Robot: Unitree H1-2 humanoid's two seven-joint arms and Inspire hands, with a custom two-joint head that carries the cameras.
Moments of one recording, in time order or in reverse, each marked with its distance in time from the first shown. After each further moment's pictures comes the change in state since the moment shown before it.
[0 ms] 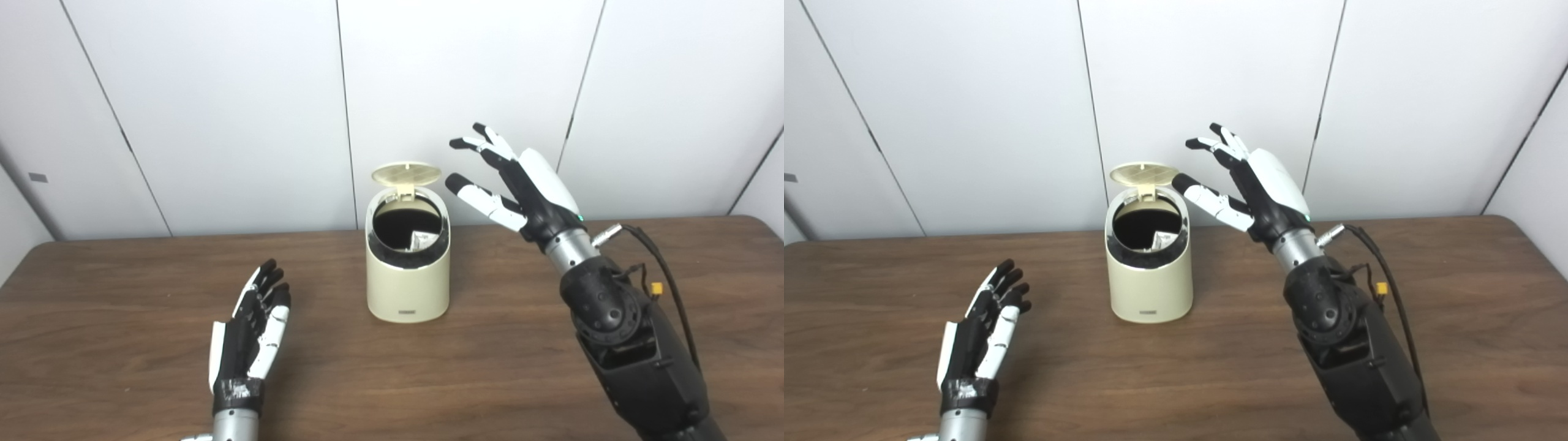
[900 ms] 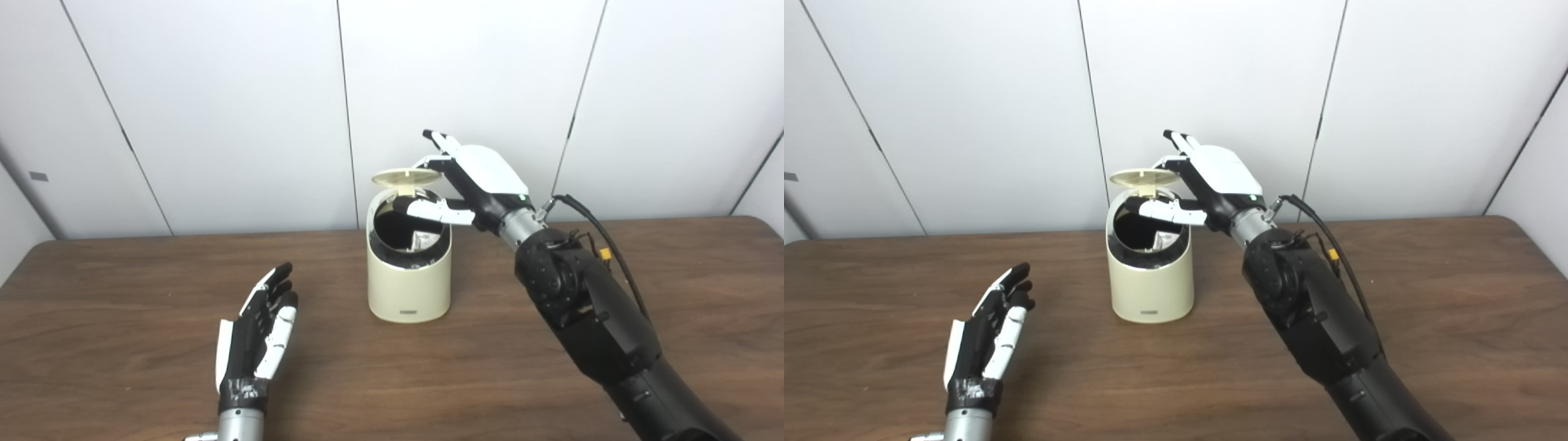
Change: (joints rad) left arm -0.001 -0.010 -0.004 0.002 0.060 -0.019 0.005; right arm -0.121 0.022 0.125 0.225 -0.184 -0.109 0.025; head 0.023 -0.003
